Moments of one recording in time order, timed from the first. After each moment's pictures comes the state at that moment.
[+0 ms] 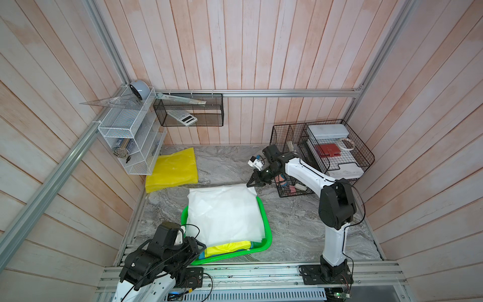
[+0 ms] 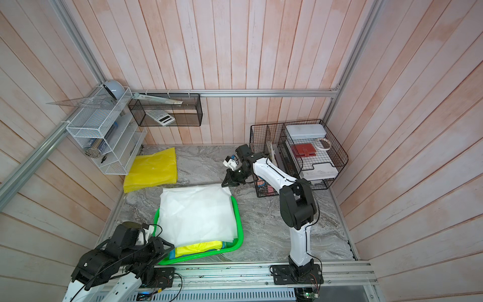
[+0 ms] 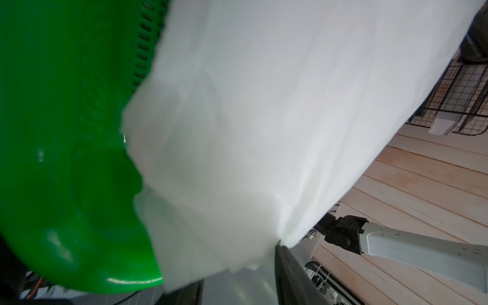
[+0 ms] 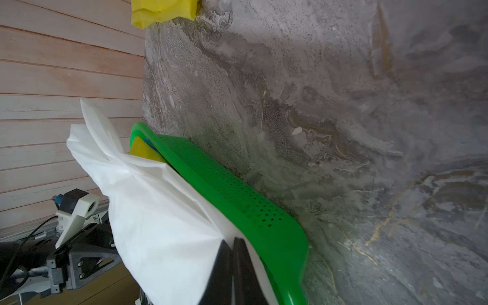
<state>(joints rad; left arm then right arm) -0.39 0.35 0.67 -1.35 0.44 -1.00 0.53 1.99 1.67 -0.85 -0.74 0.28</state>
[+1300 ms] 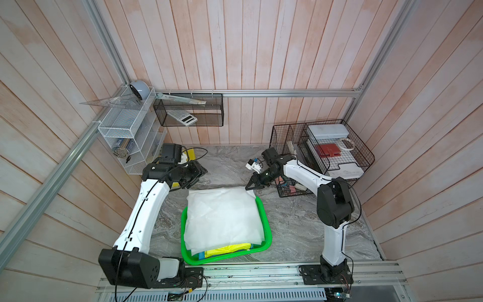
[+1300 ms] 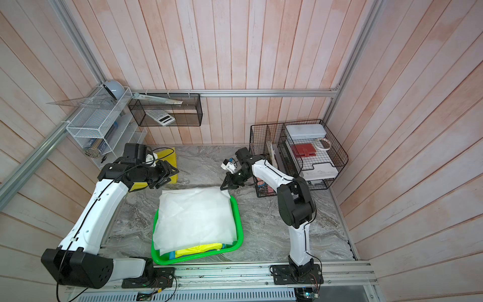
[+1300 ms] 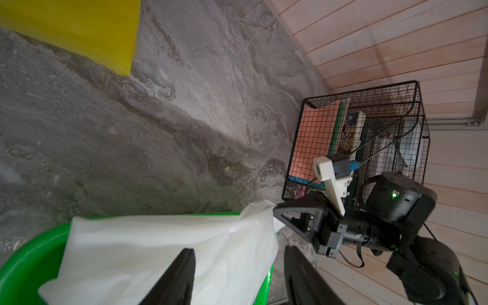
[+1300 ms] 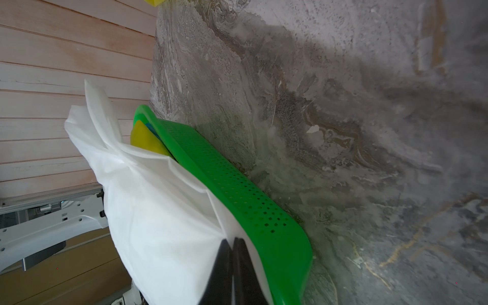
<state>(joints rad) -0.10 1.40 1.46 -0.99 0.39 -0.69 0.53 2.02 1.63 -0.83 -0.83 0.19</state>
